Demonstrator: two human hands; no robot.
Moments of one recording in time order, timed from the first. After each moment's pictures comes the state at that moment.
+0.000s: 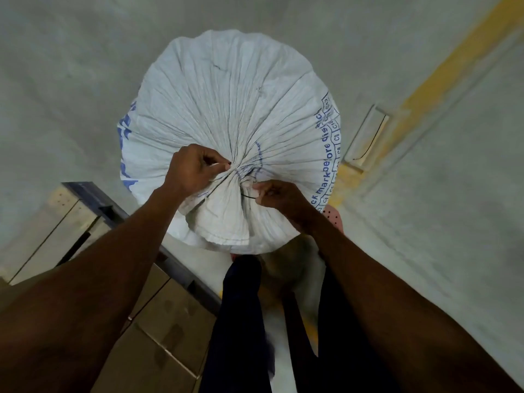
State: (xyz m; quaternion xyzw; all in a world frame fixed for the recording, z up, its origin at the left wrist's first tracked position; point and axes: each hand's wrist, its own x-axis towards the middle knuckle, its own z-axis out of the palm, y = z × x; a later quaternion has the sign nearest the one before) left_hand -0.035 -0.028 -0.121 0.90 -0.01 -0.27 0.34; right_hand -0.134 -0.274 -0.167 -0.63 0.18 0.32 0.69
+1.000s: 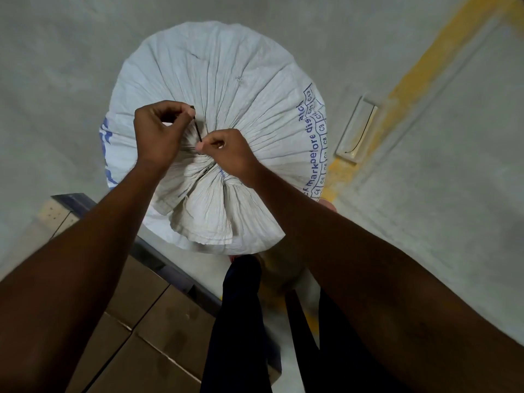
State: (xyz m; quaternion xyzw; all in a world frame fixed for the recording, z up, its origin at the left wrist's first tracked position) left_hand 0.016 -0.037 -0.094 0.86 0.07 -0.07 0.50; right_hand -0.024 -0.187 -0.137 -0.72 0.14 0.22 0.65
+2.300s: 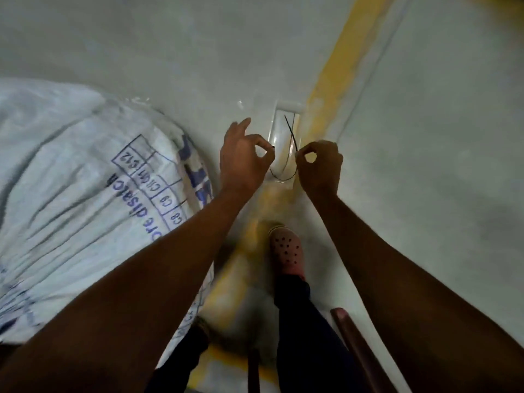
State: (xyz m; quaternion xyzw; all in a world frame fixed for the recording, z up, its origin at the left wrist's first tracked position) left_hand 0.026 -0.495 -0.325 0.92 -0.09 -0.22 0.30; right_hand -0.055 -0.638 -0.341 -0.82 0.45 0.04 0.36
